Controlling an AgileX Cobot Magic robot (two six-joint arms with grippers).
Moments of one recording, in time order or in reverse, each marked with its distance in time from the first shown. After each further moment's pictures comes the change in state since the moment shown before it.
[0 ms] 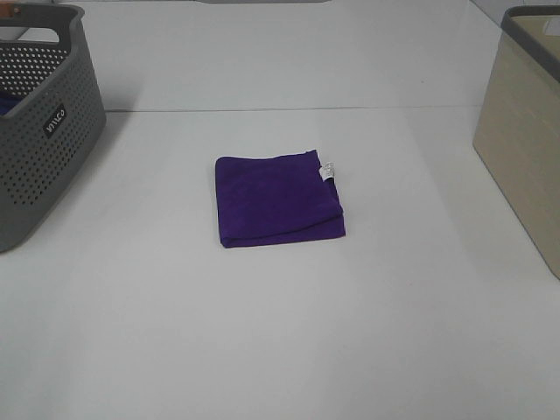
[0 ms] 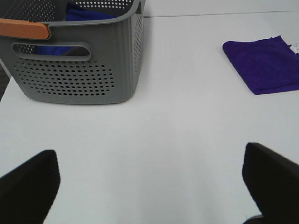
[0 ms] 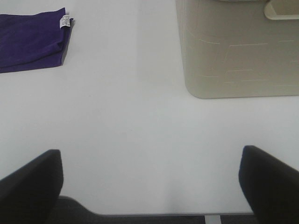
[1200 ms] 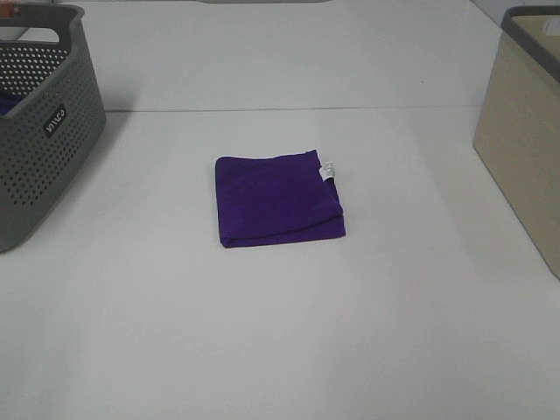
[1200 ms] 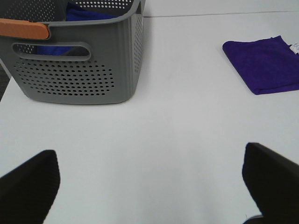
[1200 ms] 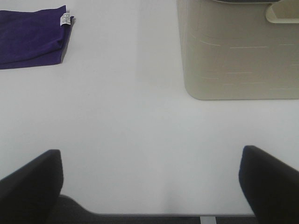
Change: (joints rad) left arm 0.000 0.000 0.000 0.000 0.000 0.000; right arm 0.000 0.000 0.000 0.000 0.000 -0.025
